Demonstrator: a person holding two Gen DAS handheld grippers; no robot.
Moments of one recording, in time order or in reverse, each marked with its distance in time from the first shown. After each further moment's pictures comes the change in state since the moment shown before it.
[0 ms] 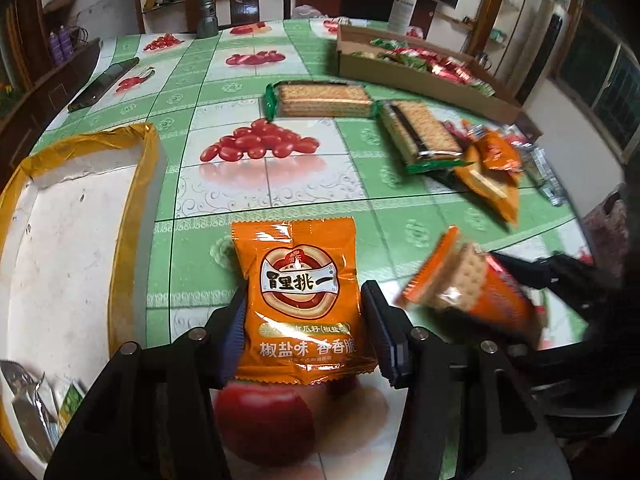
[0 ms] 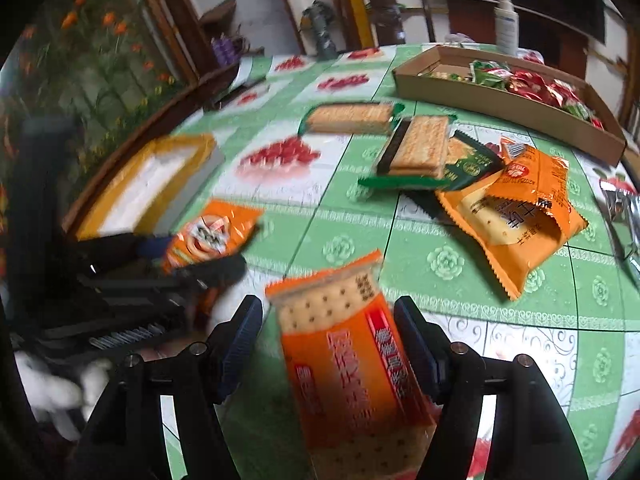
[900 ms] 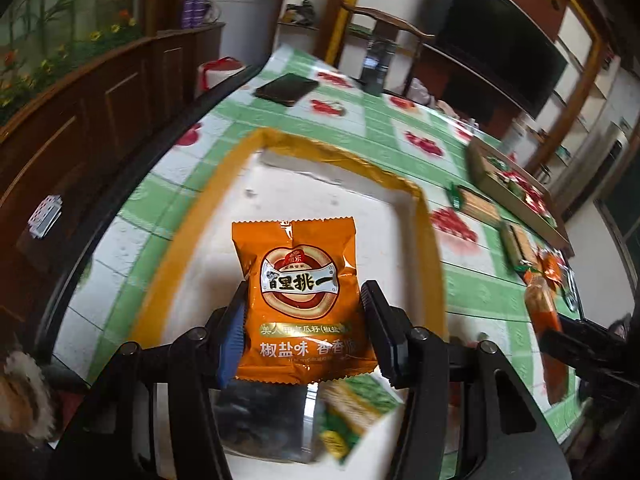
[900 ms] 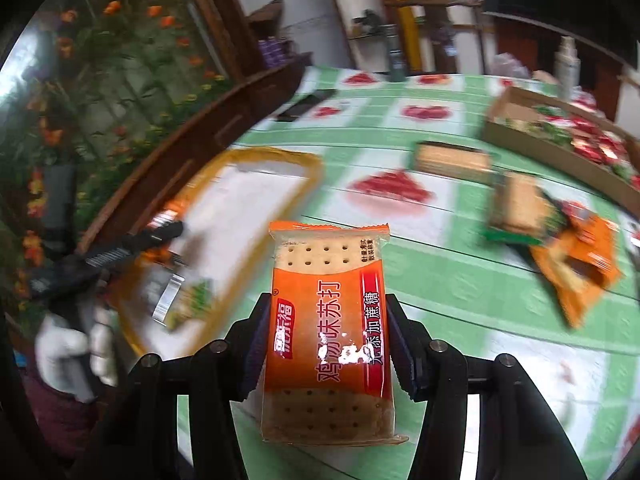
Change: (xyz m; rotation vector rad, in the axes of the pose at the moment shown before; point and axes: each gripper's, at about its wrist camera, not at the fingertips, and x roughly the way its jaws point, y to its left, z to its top) left arm -0.083 0.183 -0.041 -0.373 -0.175 0.115; right arm -0.028 0.093 0.035 -0.049 -0.026 0.174
